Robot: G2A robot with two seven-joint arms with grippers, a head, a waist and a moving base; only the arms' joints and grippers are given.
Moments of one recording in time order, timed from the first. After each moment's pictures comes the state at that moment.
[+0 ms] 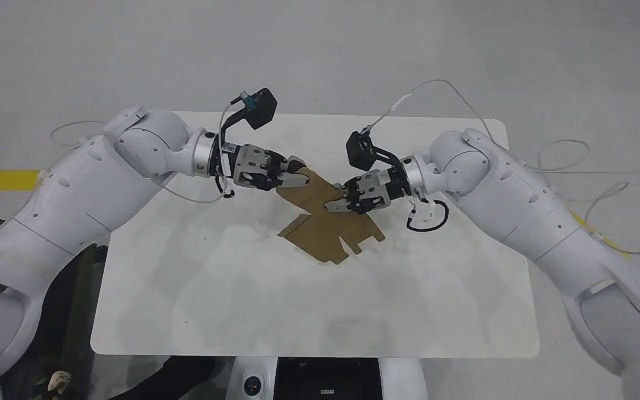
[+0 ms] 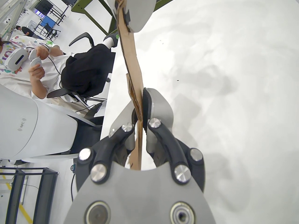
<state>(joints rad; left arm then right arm) 0.19 -0.82 -0.30 -1.27 -0.36 -1.01 -0.81 -0.29 -1.09 0.35 -1.11 0.13 -1.01 0.81</state>
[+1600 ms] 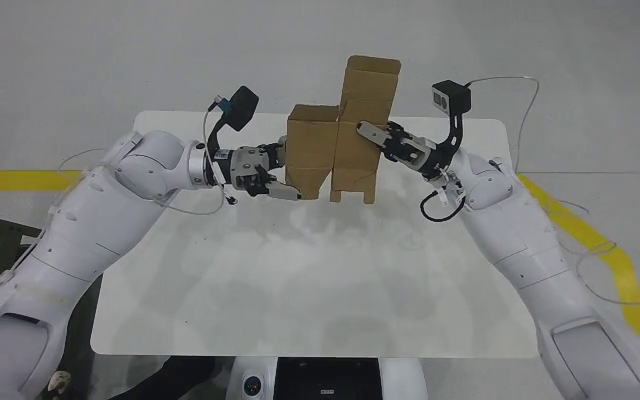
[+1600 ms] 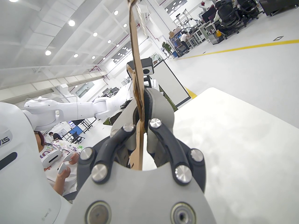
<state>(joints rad) 0.50 -0.85 -0.68 -1.35 -0.19 -1.01 -0.70 -0.63 -1.16 0.90 -1.13 0.32 -1.01 0.62</state>
